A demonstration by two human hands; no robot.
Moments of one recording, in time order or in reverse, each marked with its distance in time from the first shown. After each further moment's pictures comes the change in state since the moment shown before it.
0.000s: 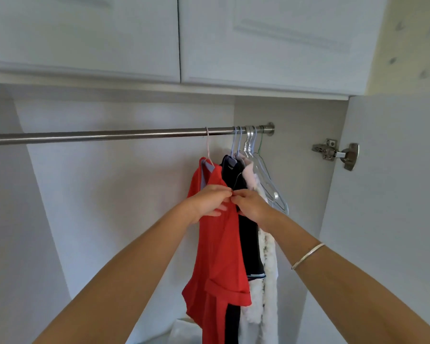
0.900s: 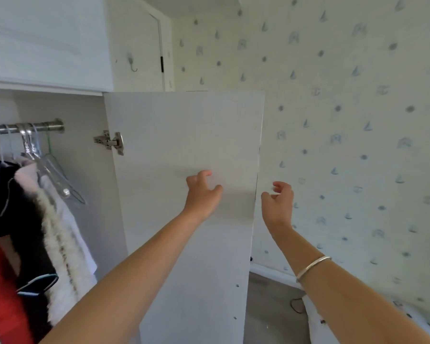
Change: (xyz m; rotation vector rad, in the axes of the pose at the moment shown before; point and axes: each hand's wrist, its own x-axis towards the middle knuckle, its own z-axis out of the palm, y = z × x) left_hand -0.131 0.137 0.392 0.021 -0.189 0.515; right_hand -0.337 0.149 -0.316 -0.010 1.311 0.135
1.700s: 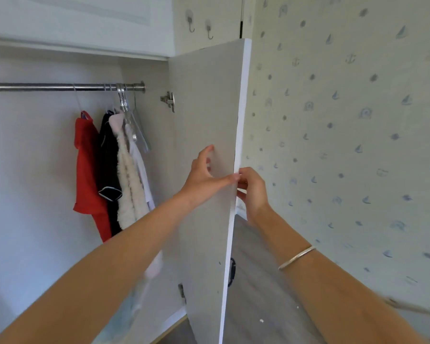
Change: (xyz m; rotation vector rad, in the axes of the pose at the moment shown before) left_hand -0.113 0.010 0.000 -0.100 0.206 -0.117; right_hand -0.078 -0.016 -0.018 0.523 -0.841 0.213
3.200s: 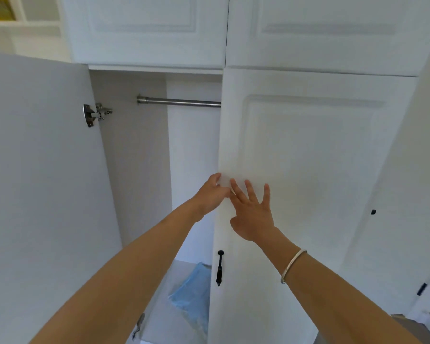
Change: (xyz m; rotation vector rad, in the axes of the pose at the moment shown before) left_hand -0.019 -0.064 -0.261 0.173 0.620 -0.474; right_hand 0.079 0.119 0.301 -1.450 -0.841 -1.030
